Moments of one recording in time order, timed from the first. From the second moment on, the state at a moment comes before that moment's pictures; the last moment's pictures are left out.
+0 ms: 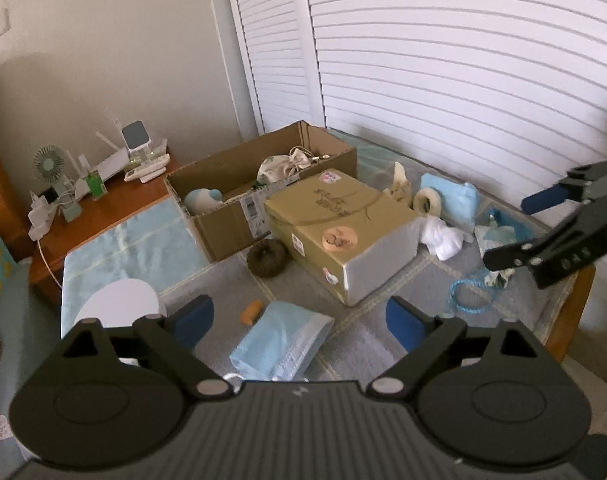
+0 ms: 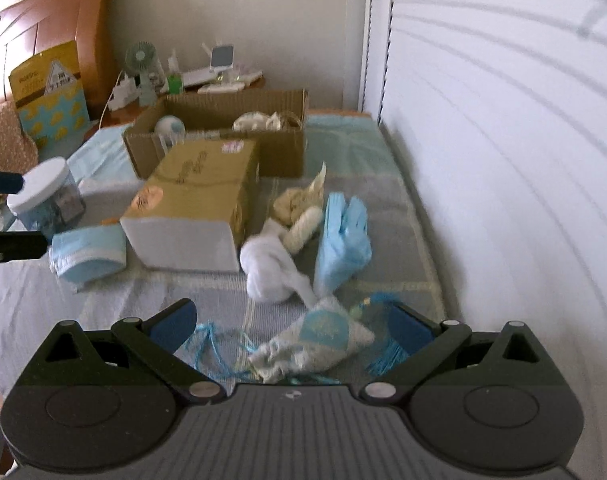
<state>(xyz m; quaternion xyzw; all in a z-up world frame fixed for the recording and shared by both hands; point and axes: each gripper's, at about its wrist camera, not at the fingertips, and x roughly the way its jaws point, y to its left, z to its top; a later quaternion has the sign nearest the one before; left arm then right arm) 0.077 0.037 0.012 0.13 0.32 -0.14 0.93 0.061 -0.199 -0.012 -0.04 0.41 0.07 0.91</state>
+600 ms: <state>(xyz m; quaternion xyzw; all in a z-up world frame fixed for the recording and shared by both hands) 0.082 0.048 -0.023 0.10 0.36 -0.16 0.91 0.076 -0.182 -0.043 -0.05 0.49 0.12 0.86</state>
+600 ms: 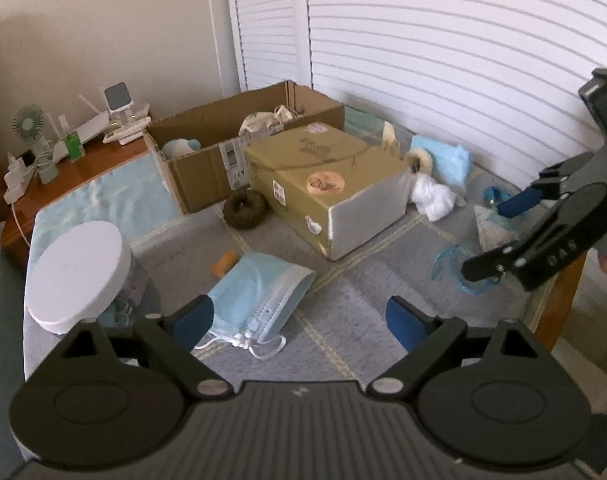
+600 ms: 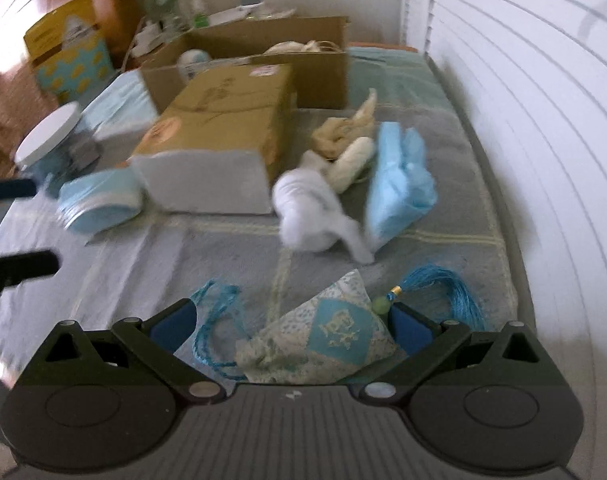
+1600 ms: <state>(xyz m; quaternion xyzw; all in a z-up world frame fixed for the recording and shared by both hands) 0.143 0.051 -0.048 0.16 0.44 -0.21 0.86 0.069 -0.173 -0.050 -0.11 0.47 0.13 0.86</state>
